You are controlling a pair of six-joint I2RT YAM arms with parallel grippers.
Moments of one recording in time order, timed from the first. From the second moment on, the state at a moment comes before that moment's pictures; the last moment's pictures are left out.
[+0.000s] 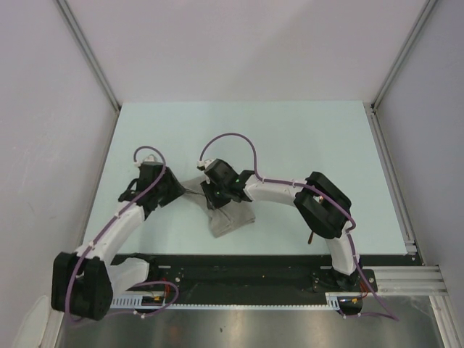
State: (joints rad) left arm -0.22 1.11 0.62 -0.37 -0.01 -0.72; right arm 0.98 2.04 1.44 -0.28 -0.08 0.39
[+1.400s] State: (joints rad) left arm -0.10 1.45 0.70 -0.20 0.15 -0.80; right arm 0.91 2.04 1.35 -0.17 -0.20 0.49
